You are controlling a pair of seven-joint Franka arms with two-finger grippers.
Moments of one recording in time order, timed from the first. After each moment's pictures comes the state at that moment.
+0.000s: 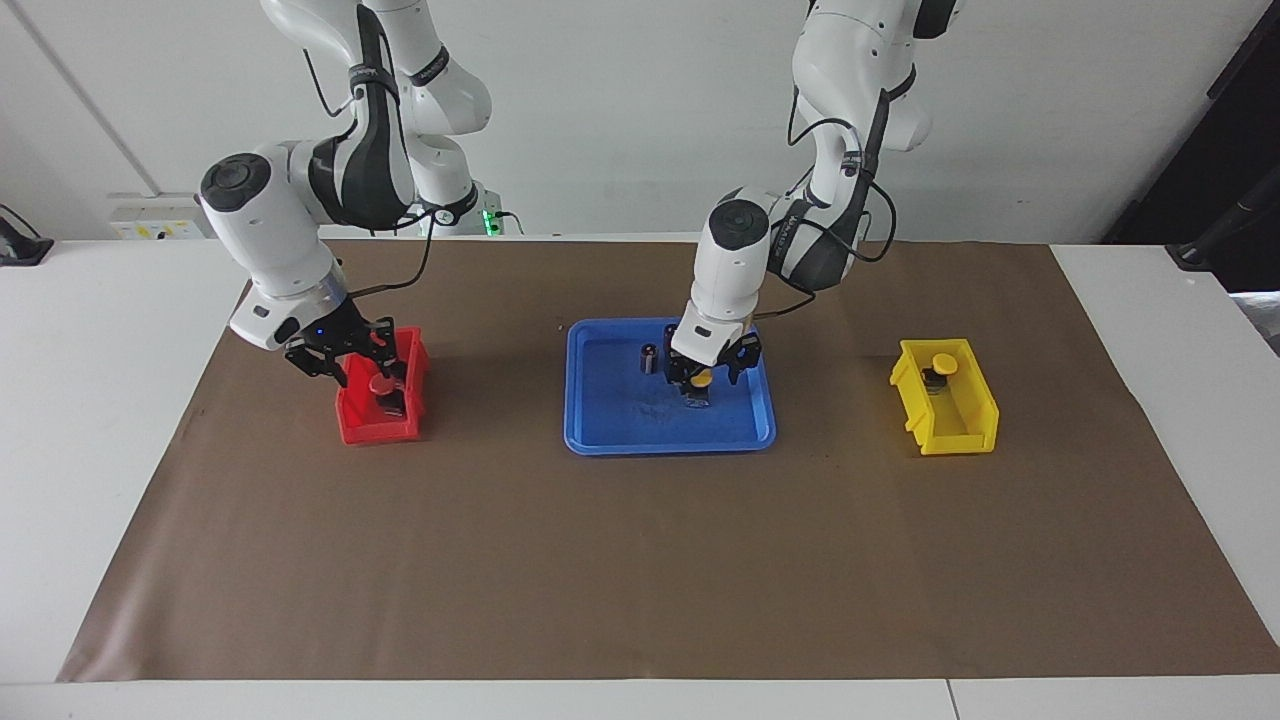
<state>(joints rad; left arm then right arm) -0.68 0.27 0.02 -1.96 -0.01 2.26 -0.78 -0.02 -0.01 -0.01 -2.04 0.04 2.04 -0.29</state>
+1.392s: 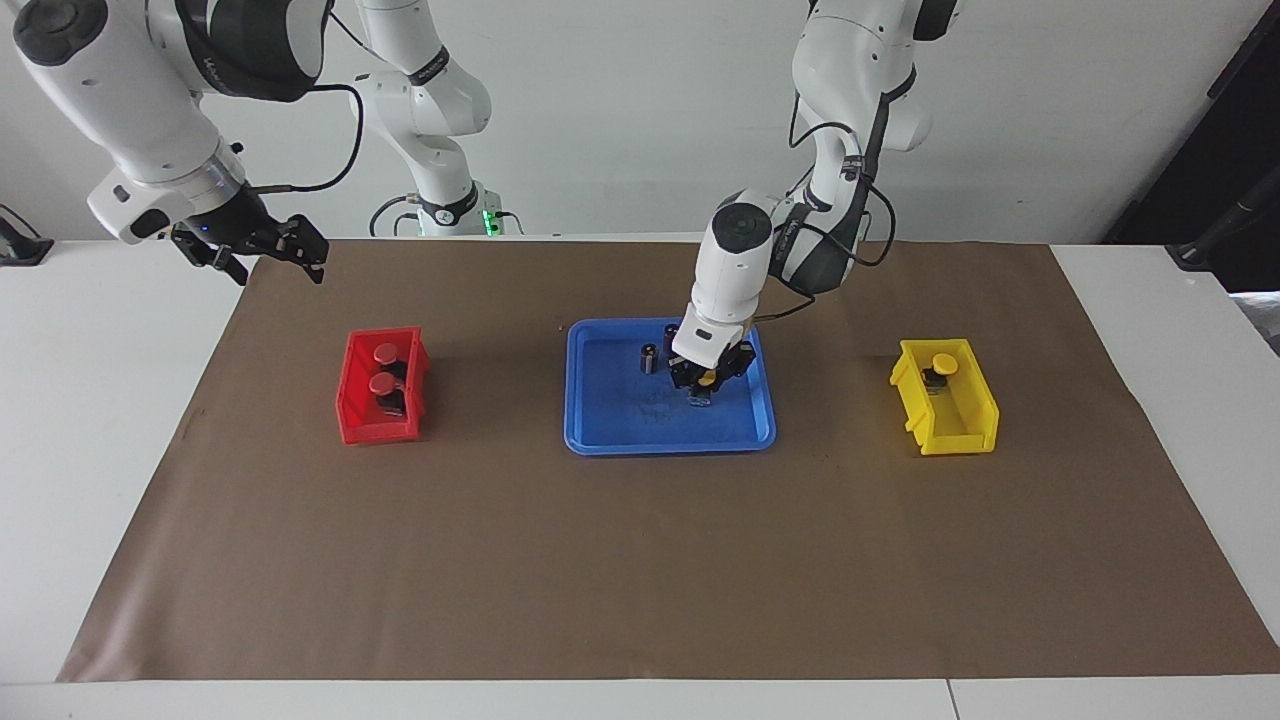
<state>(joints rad) -0.68 0.28 0.01 -1.96 -0.04 2.28 -0.78 -0.05 -0.02 -0.07 -1.67 -0.02 1.51 -0.12</state>
